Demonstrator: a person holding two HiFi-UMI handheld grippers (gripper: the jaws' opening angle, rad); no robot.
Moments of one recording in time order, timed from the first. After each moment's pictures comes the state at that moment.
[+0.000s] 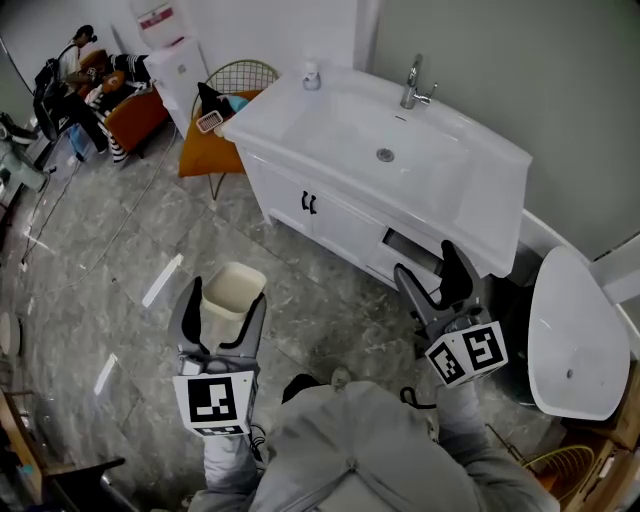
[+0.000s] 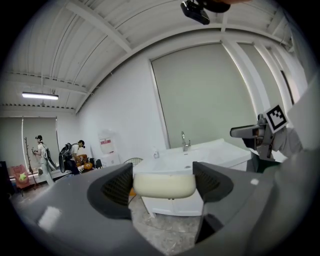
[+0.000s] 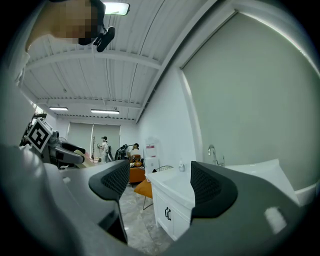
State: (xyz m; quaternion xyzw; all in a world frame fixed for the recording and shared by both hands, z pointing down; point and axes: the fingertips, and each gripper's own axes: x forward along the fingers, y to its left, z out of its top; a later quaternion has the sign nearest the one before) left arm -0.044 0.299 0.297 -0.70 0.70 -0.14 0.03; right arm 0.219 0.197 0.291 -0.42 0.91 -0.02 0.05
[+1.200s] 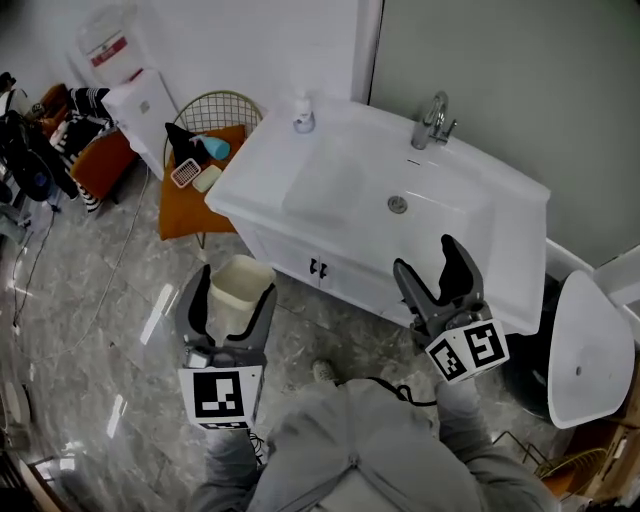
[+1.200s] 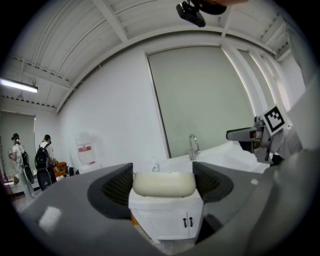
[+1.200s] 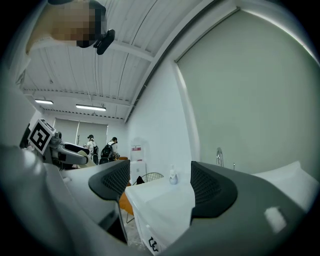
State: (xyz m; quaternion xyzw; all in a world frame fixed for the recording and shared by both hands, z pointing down) left arm -0.144 0.032 0.284 -0.76 0.63 -0.13 0.04; right arm 0.108 -0.025 0.280 -0.48 0.88 -0.01 0.06
